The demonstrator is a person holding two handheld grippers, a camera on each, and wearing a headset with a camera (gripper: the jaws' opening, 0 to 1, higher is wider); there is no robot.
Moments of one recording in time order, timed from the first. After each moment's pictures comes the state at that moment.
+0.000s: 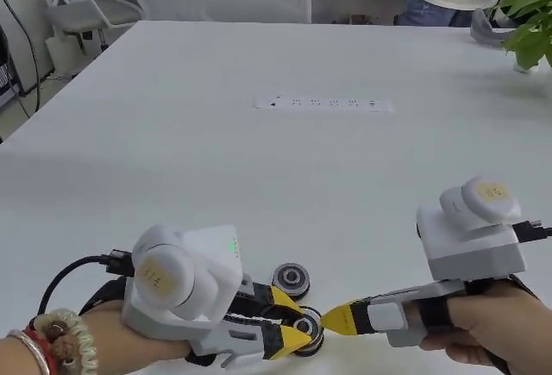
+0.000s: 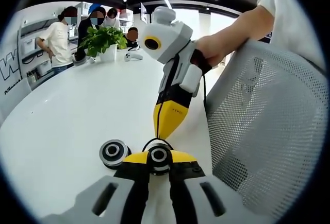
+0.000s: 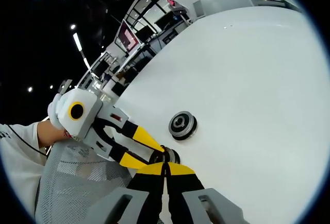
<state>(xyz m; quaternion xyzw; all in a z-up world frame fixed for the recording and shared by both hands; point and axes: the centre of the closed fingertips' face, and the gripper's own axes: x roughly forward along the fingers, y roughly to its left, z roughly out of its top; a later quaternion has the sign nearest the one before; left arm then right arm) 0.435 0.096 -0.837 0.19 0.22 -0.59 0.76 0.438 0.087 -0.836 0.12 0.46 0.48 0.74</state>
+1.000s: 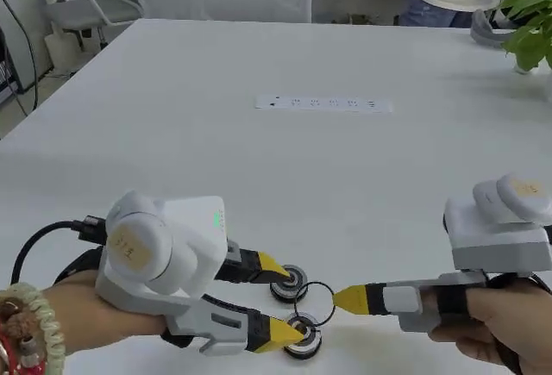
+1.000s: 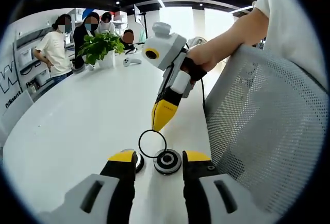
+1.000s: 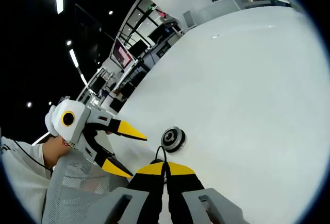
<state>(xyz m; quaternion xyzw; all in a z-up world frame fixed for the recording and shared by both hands) 0.442 0.107 -0.804 0.22 0.20 -0.59 0.75 0.460 0.068 -0.821 0.18 0.43 0.44 0.77</state>
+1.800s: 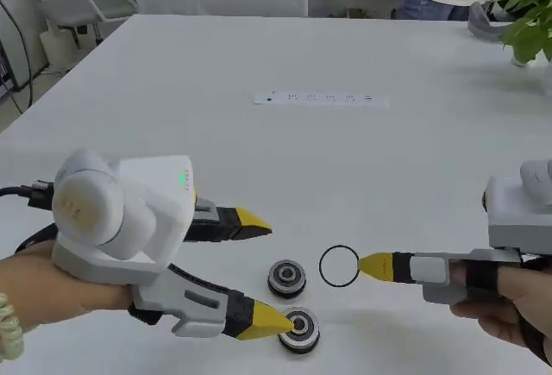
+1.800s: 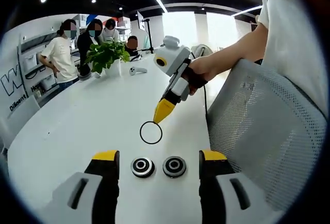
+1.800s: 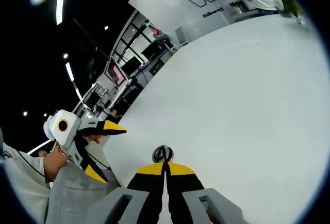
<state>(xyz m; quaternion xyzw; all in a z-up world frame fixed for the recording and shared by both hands) 0.449 0.116 -0.765 0.21 0.18 -0.58 0.77 0.478 0.045 -0.799 0.20 0.38 0.41 0.80</state>
